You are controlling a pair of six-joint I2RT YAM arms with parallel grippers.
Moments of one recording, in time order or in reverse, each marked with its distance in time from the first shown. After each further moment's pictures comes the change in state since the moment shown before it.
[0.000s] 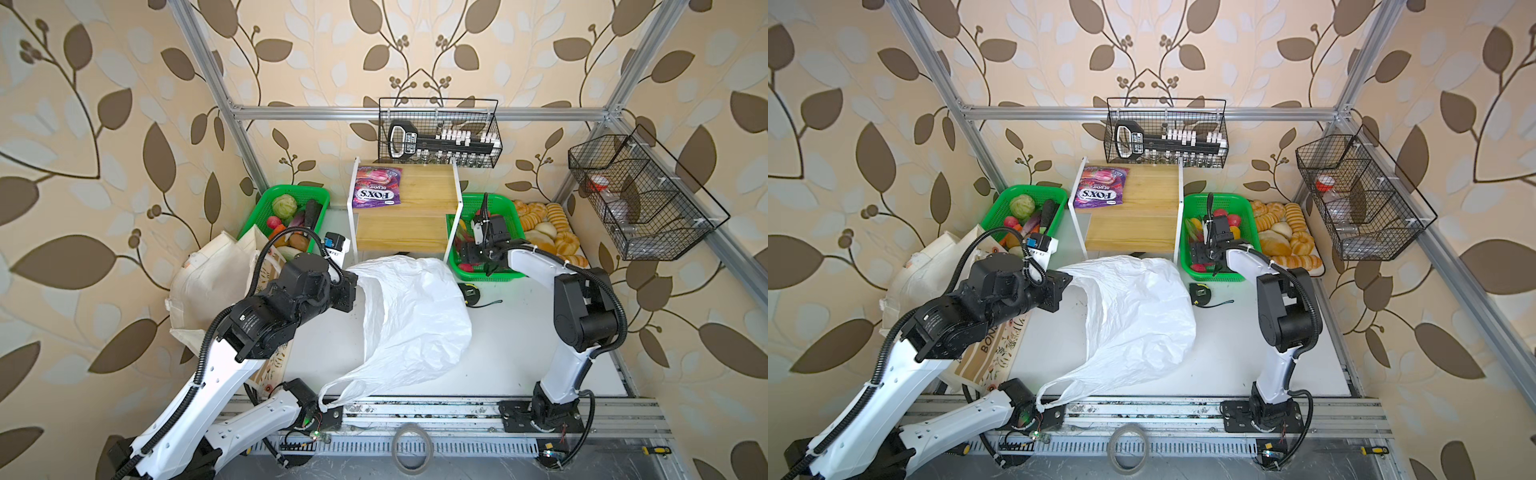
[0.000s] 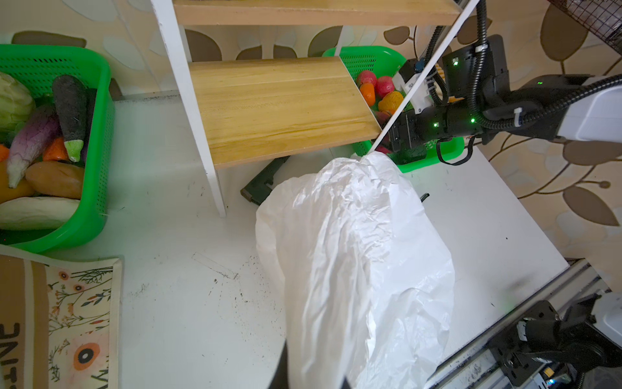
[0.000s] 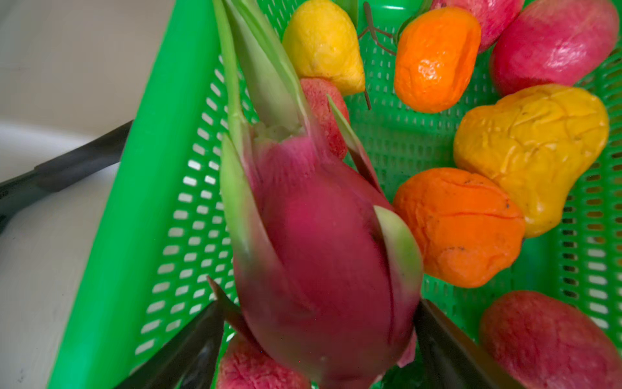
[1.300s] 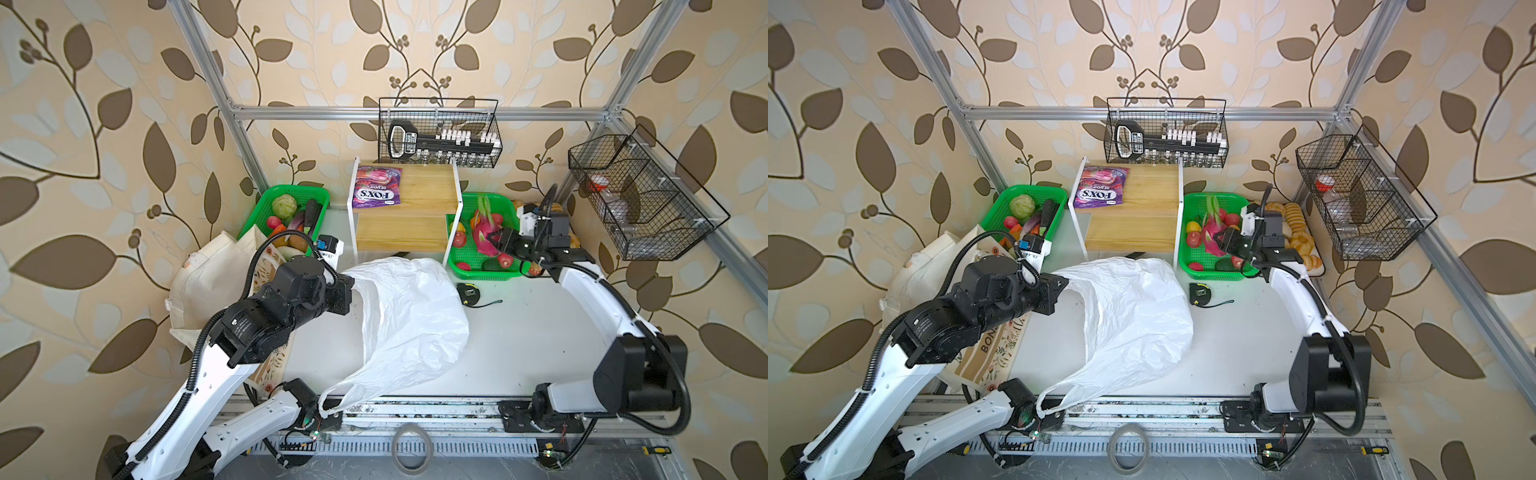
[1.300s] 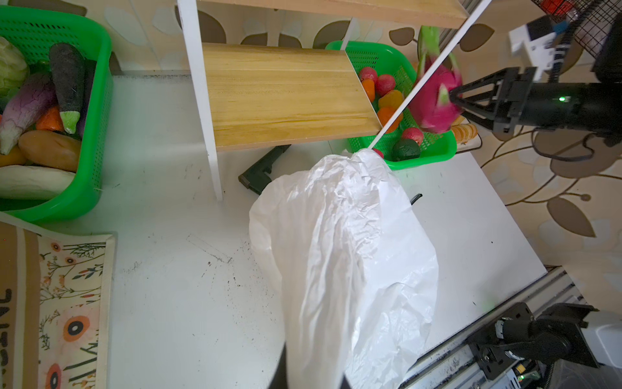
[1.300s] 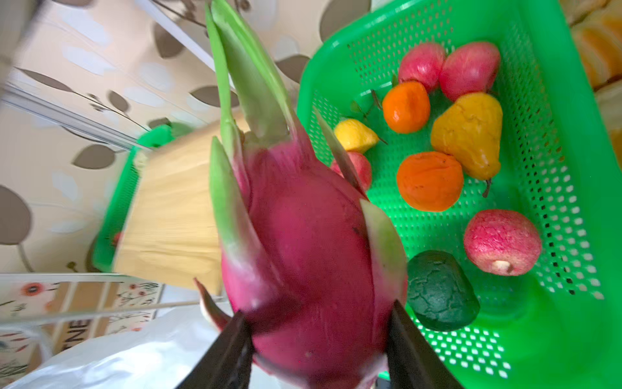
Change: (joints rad) left arm 0.000 -0.027 0.023 -0.058 0.006 -0.078; right arm -0.217 -0.505 -0.158 -0.061 -0.433 0.348
